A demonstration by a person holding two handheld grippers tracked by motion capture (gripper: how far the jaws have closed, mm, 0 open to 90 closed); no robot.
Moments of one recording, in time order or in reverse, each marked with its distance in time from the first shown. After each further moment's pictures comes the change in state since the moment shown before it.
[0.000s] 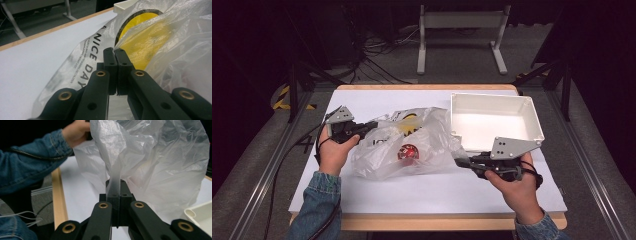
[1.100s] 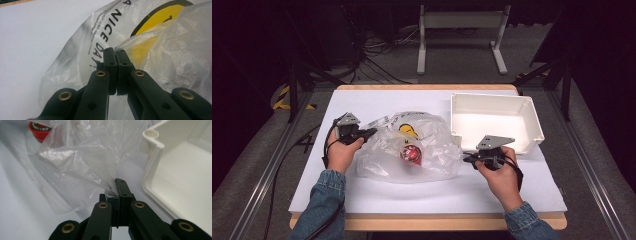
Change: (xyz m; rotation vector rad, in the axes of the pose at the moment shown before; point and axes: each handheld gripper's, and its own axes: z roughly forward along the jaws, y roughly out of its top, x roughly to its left) left arm 0.032 -0.044 0.038 0.139 0.063 -0.109; right arm -0.055 -0.074 0.046 0.287 -0.261 0.180
